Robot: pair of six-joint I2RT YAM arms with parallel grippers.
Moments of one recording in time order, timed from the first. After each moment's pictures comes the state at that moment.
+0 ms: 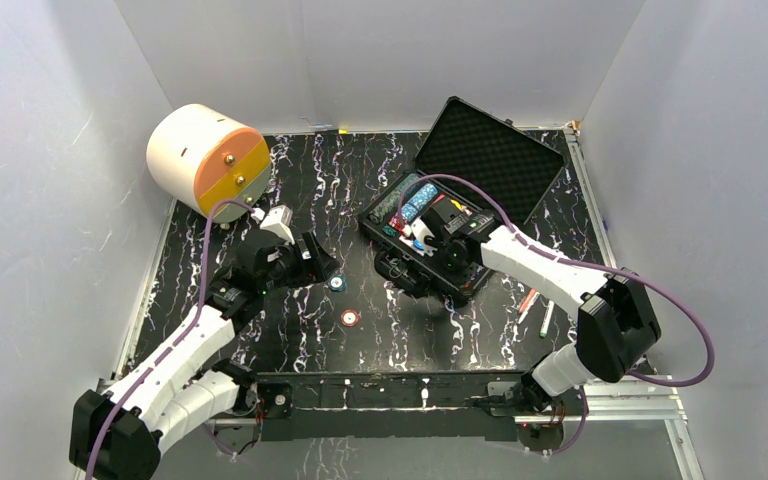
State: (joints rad) left arm -0.46 0.89 0.58 -0.25 0.11 -0.61; right arm 0.72 1.48 1.12 -0.92 0.06 -0.21
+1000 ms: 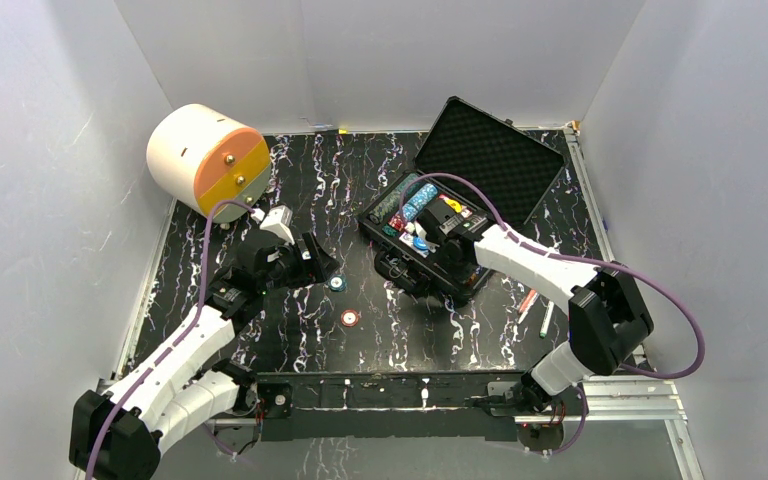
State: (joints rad) left arm -0.46 0.89 0.58 -0.25 0.11 -0.61; right arm 0.73 1.52 1.11 -0.90 0.27 -0.19
